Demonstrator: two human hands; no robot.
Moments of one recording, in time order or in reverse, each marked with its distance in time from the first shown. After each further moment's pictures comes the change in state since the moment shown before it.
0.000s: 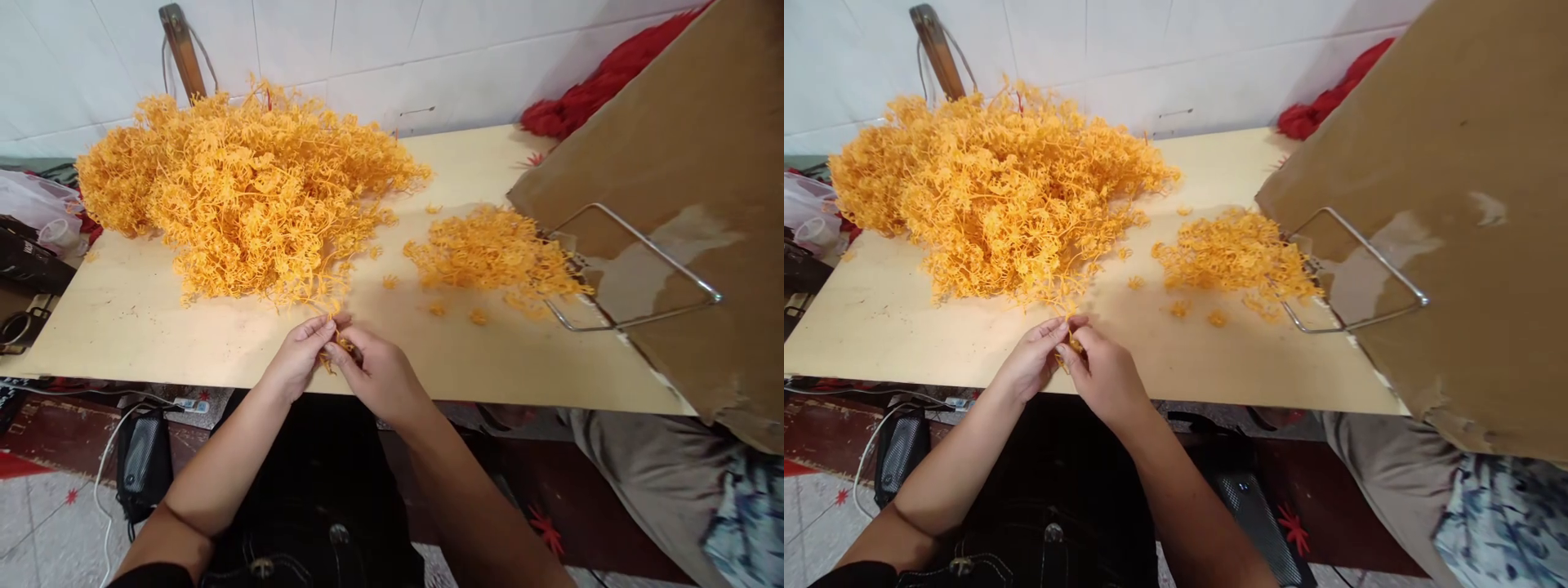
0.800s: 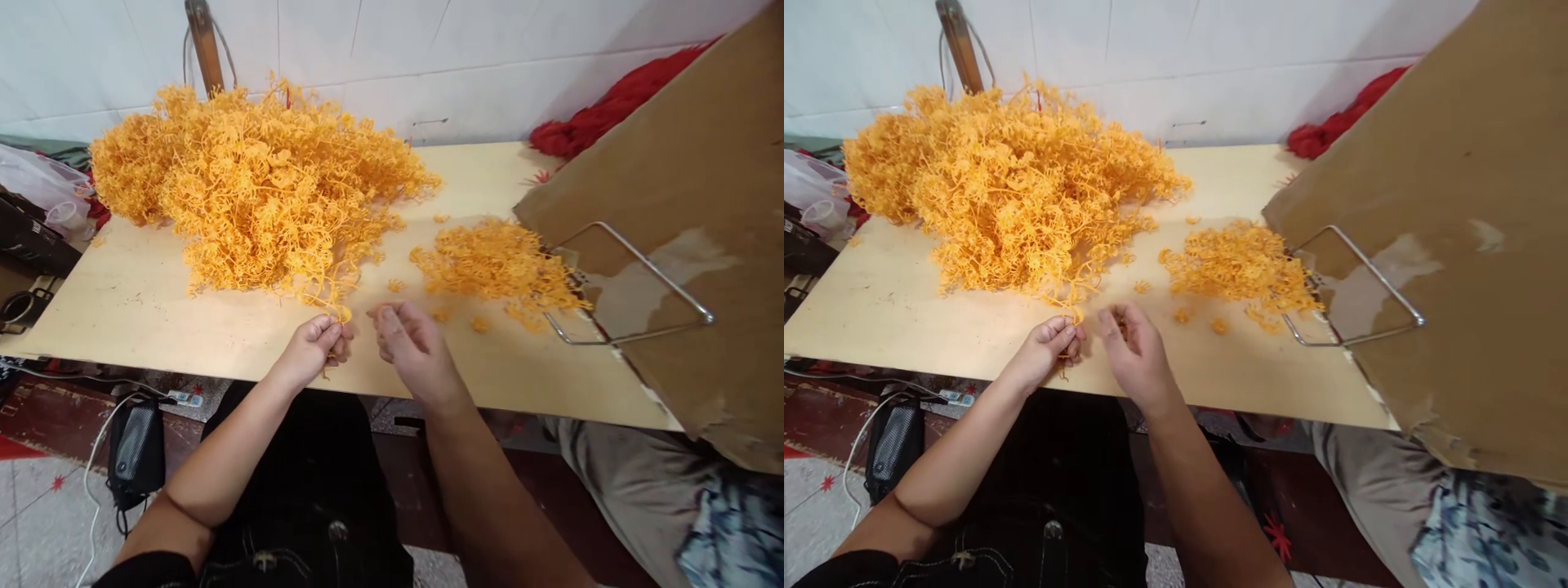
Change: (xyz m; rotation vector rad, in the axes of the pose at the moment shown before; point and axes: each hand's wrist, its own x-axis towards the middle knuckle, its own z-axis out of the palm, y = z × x) left_hand -0.005 -0.005 0.001 0.306 -0.063 0.095; right_hand 0.015 0.010 -0.017 0.524 0.212 0.155
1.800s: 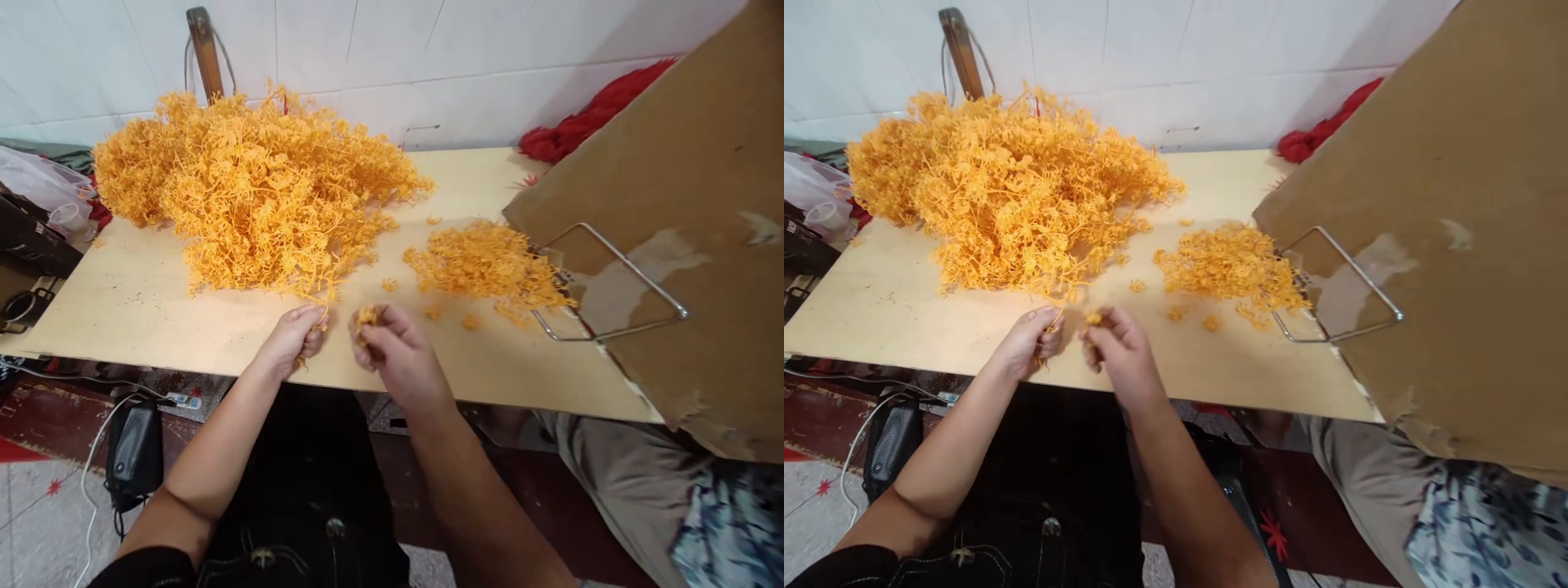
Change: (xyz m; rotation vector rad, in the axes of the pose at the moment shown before) left_hand 0.005 0.019 -0.017 -0.133 -0.009 -0.062; right_hand -0.024 -0.014 0.013 0.276 -0.127 0.050
